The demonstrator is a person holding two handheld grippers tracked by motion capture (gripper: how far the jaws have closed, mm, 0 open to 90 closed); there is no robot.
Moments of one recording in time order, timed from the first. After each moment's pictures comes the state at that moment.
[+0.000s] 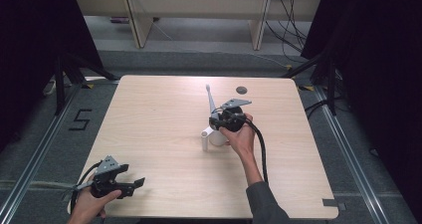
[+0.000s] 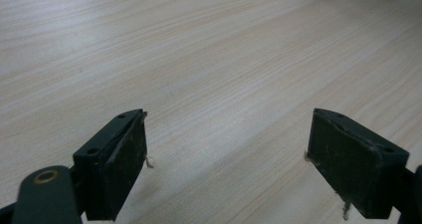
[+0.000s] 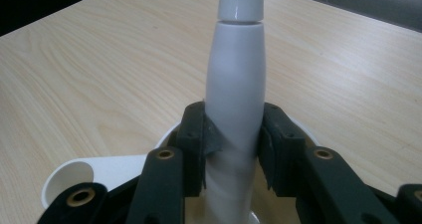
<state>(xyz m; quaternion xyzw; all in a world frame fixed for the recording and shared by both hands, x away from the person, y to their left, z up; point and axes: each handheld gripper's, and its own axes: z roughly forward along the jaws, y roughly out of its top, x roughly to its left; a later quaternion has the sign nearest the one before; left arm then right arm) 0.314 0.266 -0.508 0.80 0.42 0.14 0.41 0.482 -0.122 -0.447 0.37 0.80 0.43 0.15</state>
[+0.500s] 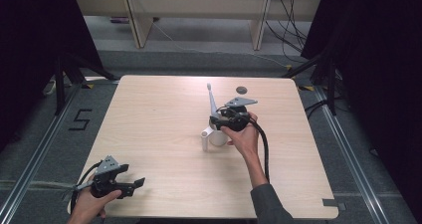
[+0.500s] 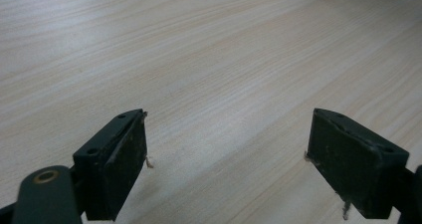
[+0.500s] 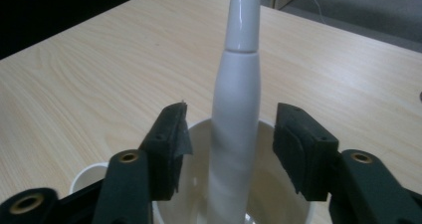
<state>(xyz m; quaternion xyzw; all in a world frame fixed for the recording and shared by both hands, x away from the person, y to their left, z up) 0.314 0.266 -0.508 0.80 0.42 0.14 0.41 0.473 -0.131 -0.432 0.38 0.79 0.46 0.16</state>
